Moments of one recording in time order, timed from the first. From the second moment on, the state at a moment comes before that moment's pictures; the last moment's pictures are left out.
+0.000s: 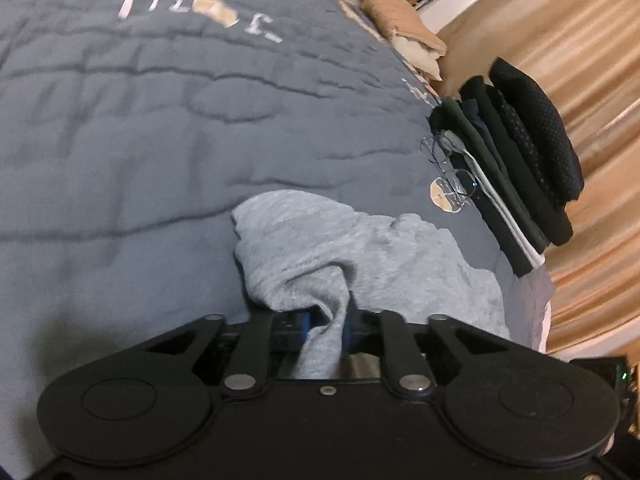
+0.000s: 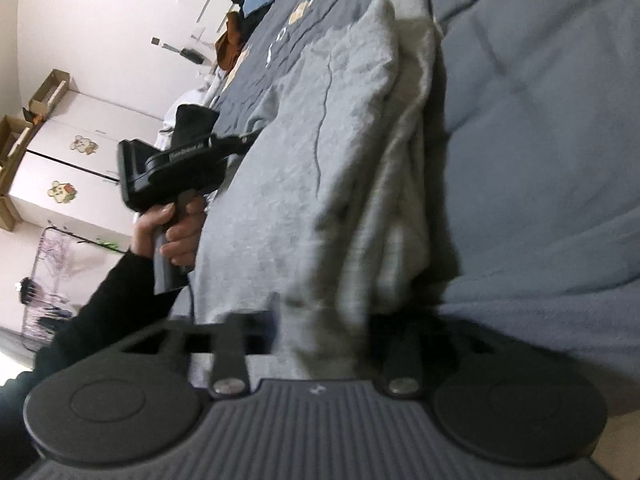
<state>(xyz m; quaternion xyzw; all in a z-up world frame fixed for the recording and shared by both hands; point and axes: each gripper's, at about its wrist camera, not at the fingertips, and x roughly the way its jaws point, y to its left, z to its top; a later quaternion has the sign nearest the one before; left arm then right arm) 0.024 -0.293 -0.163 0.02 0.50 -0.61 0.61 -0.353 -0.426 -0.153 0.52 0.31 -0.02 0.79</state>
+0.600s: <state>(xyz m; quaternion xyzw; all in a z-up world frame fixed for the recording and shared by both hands) -0.040 -0.271 -0.047 0.04 0.39 -0.63 0.67 -0.389 -0.427 -0.084 0.53 0.24 -0.04 0.81</state>
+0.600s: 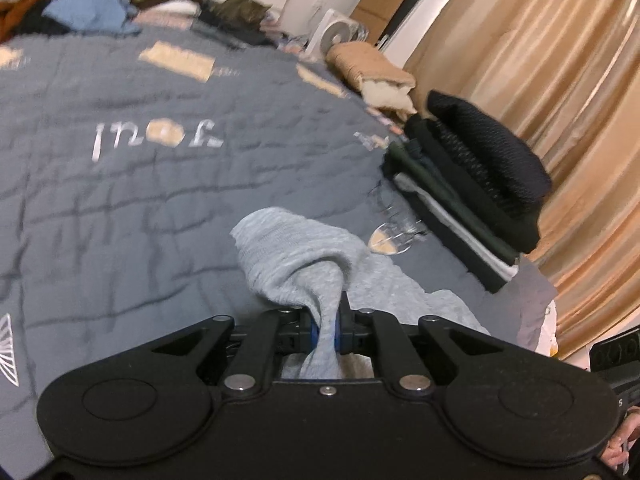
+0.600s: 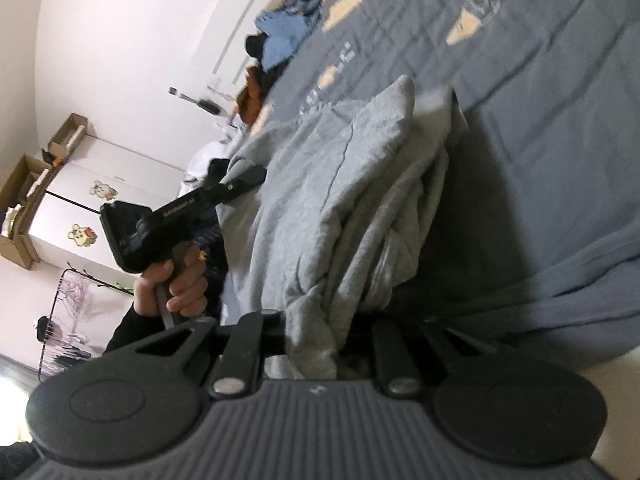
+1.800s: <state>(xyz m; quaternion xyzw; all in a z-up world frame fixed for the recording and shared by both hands) -0.235 -0.382 0.123 0.01 0.20 -0.71 0.68 -0.544 -0.536 0.107 0.42 0.15 -0.14 0.88</state>
